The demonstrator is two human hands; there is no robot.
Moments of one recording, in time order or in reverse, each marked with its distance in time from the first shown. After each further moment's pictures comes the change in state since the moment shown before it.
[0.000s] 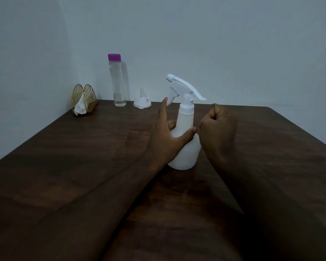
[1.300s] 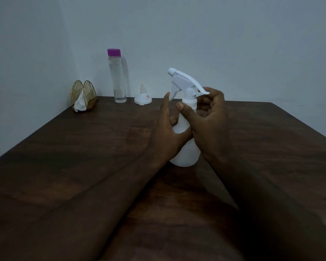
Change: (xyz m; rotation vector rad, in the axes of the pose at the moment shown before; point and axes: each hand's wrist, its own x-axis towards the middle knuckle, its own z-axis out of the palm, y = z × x) left_hand 0.005 -0.008 0.002 -0.040 0.006 0.046; right_hand -0.011 -0.019 0.009 0.316 -0.143 0.112
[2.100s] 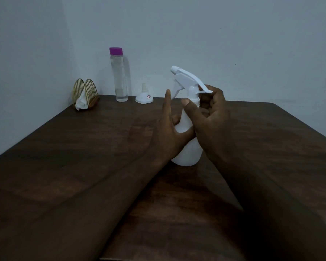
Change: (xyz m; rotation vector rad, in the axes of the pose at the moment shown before) left_hand -0.001 0.000 0.002 -0.054 -0.022 -0.002; right_hand -0.001 -0.004 -0.002 -0.010 -0.060 -0.048
